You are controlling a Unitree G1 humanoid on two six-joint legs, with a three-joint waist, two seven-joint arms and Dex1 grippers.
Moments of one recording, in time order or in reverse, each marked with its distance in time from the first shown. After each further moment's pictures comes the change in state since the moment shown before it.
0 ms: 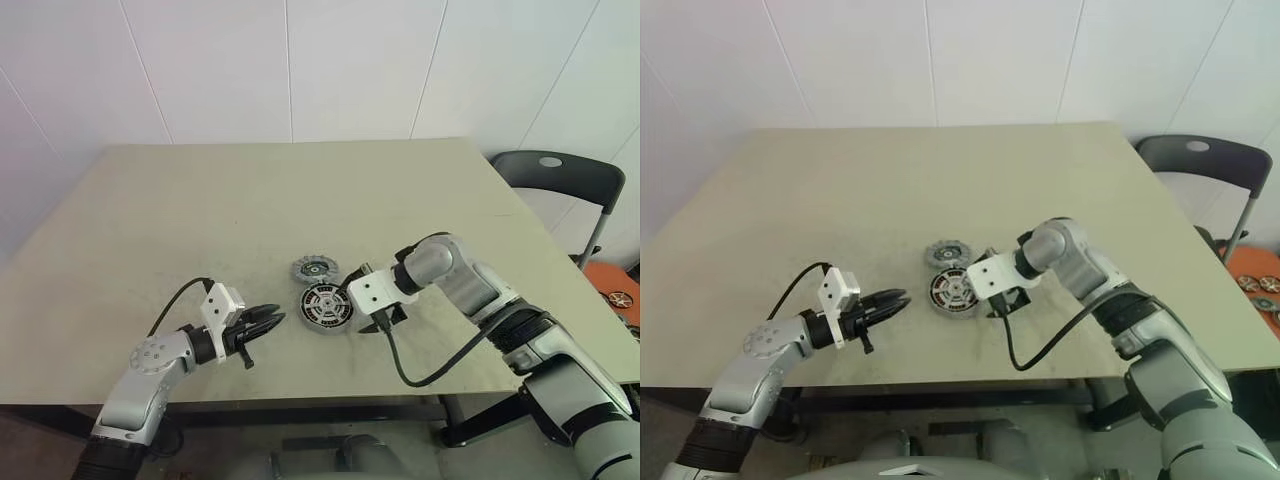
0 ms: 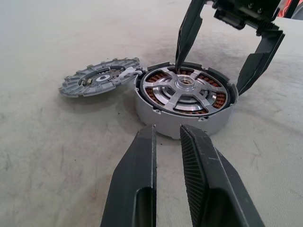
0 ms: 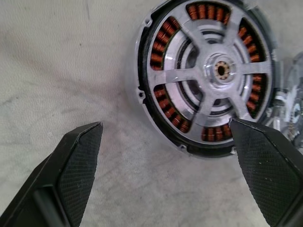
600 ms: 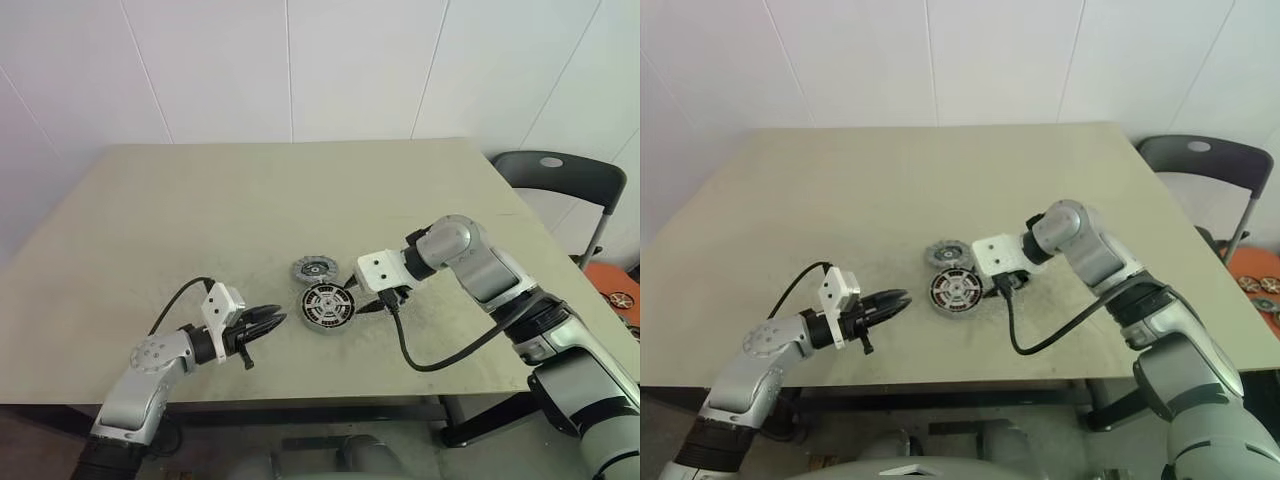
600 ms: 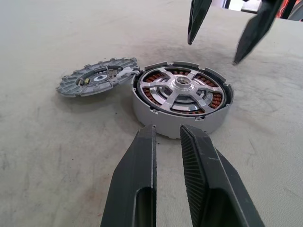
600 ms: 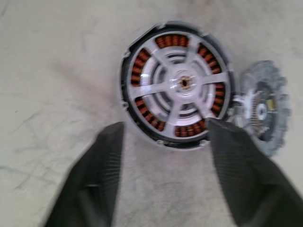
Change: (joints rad) left arm 0.001 0.009 0.000 -0.015 -0.009 0.021 -0.008; right arm -0.046 -0.057 -0.039 -0.074 0.145 0.135 0.101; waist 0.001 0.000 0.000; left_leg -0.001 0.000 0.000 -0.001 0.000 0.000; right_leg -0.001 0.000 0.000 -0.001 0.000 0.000
